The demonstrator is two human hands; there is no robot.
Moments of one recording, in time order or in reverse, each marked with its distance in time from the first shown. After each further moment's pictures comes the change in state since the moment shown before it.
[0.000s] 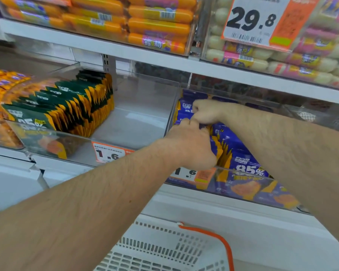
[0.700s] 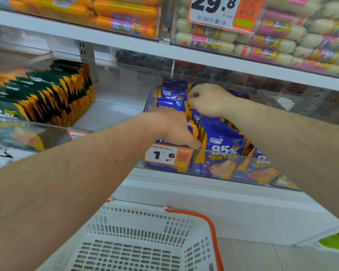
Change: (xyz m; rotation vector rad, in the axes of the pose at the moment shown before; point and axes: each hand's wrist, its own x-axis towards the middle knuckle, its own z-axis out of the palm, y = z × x) left_hand 0.021 0.003 -0.006 0.064 -0.136 -0.064; right_hand -0.060 0.035 -0.003 0.155 0.224 0.003
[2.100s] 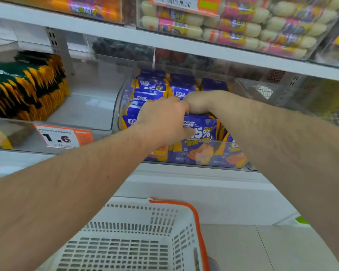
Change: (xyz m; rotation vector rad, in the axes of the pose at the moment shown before) left_hand -0.004 0.043 0.024 -0.049 0.431 0.095; right_hand -0.003 0.032 0.006 -0.326 -0.374 0.037
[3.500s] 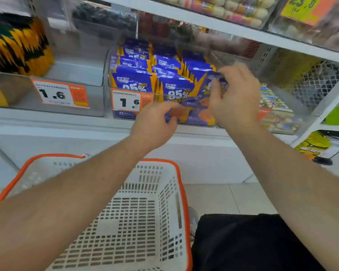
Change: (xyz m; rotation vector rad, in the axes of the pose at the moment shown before) left_hand -0.102 0.041 0.051 -0.711 0.318 0.035; right_hand -0.171 0.019 0.095 0.216 1.381 0.058
